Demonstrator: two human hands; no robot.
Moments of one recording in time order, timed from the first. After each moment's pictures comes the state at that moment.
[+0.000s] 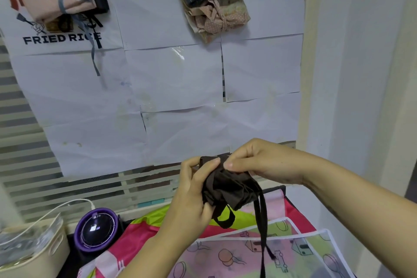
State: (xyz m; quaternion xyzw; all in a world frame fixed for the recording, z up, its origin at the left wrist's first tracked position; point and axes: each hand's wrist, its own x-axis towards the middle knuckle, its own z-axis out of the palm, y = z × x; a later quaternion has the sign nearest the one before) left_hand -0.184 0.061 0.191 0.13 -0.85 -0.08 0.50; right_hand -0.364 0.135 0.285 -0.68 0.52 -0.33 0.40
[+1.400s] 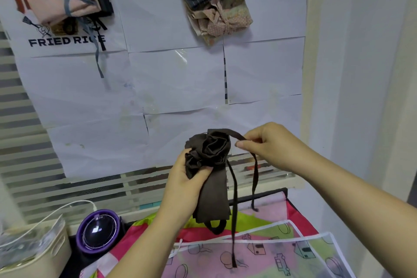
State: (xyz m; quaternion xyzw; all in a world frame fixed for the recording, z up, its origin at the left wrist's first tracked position) left_hand -0.189 0.067 0.231 0.27 -0.66 -0.48 0.51; right_hand -0.373 0.122 0.293 -0.65 0.66 -0.37 0.08
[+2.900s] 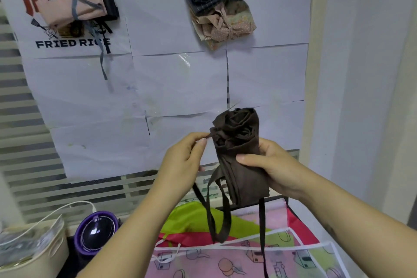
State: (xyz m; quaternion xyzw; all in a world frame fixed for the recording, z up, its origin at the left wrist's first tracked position) left_hand -0.188 0.053 0.272 0.31 -0.79 -0.24 0.47; right_hand -0.365 0.118 0.264 -0.51 0.40 -0.61 0.45
